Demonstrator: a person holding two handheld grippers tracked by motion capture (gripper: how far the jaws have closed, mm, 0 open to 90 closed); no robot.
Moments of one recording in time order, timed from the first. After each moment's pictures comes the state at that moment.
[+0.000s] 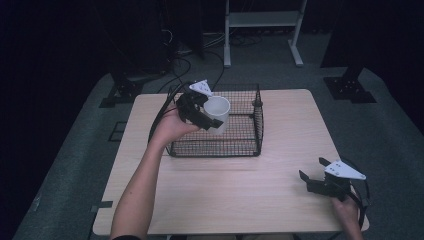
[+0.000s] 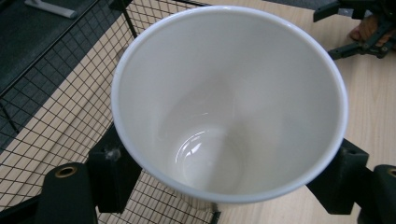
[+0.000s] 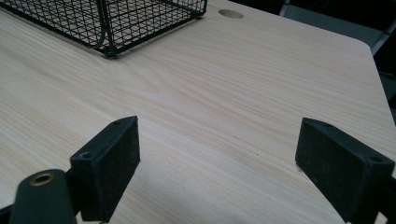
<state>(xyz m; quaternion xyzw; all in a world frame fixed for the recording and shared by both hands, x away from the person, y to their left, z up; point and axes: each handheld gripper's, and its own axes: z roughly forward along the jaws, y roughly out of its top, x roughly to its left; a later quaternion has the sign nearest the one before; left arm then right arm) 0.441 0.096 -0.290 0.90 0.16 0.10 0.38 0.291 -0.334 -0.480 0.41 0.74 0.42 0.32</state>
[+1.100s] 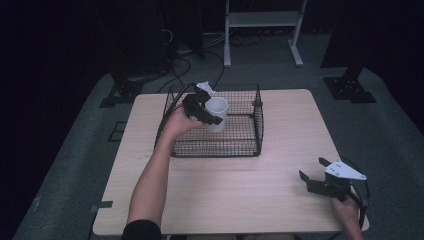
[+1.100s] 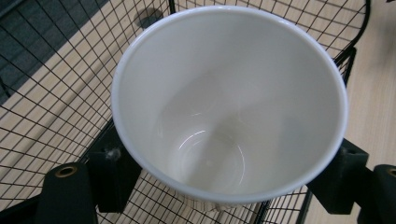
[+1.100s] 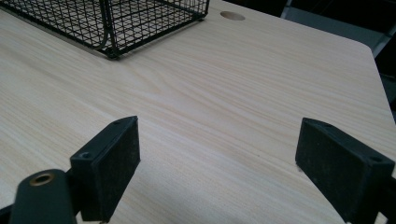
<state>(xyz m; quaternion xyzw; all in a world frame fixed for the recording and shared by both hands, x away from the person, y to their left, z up) 0.495 0.091 -0.341 0.91 0.22 0.08 0.35 0.290 -0.334 -0.480 0.41 0.74 0.42 0.32</state>
